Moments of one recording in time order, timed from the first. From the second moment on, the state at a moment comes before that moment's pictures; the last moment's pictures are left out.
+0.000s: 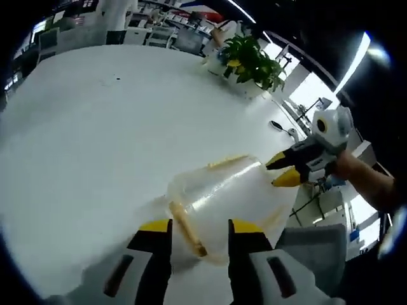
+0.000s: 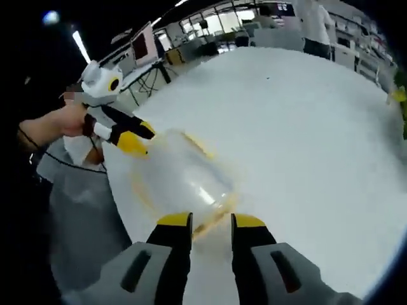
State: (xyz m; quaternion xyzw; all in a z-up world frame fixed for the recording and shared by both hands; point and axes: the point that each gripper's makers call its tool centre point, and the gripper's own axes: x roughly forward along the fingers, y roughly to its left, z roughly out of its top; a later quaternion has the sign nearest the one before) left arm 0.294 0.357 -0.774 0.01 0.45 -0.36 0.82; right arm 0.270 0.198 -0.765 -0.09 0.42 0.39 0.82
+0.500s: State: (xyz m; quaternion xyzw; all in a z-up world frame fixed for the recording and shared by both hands) left arm 0.280 0.297 -0.745 0.21 0.32 -0.49 0.78; right arm 0.267 0.264 -0.756 -0.21 0.36 0.49 0.77
